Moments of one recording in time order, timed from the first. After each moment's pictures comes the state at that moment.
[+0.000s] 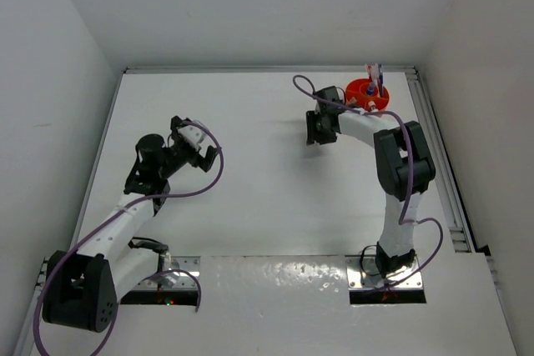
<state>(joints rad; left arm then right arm) -0.15 0.98 0.47 0.30 0.46 0.34 0.32 2.00 1.30 -0.37 -0.02 0.23</state>
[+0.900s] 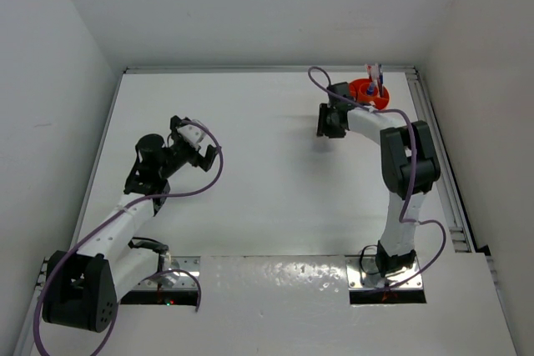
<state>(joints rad) -0.15 0.99 0.47 0.31 0.45 0.33 0.24 2.00 1.31 -0.32 0.03 0.31</state>
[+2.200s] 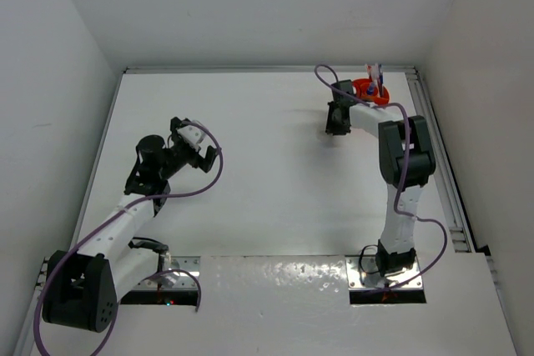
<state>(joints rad) -0.15 0.99 0.46 0.31 0.45 0.32 0.19 2.08 1.38 -0.32 0.10 0.34</state>
